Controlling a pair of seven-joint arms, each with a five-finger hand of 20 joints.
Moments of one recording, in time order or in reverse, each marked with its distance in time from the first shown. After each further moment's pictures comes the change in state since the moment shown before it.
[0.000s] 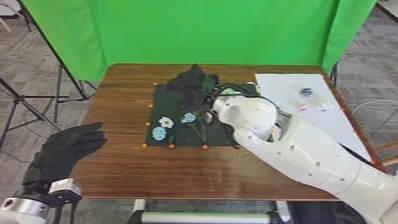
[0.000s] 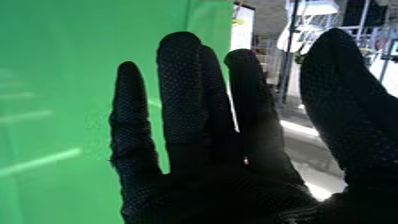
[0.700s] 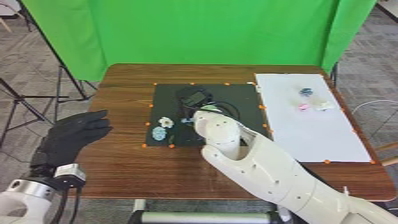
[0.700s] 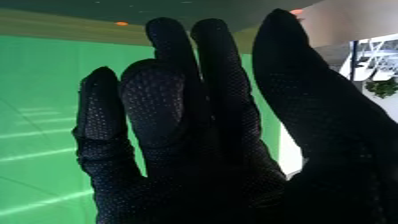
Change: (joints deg) left arm -8.6 0.9 2.1 2.2 0.6 -2.5 -4.0; right arm -7.5 -14.8 1.0 7.3 -7.4 -11.0 24.1
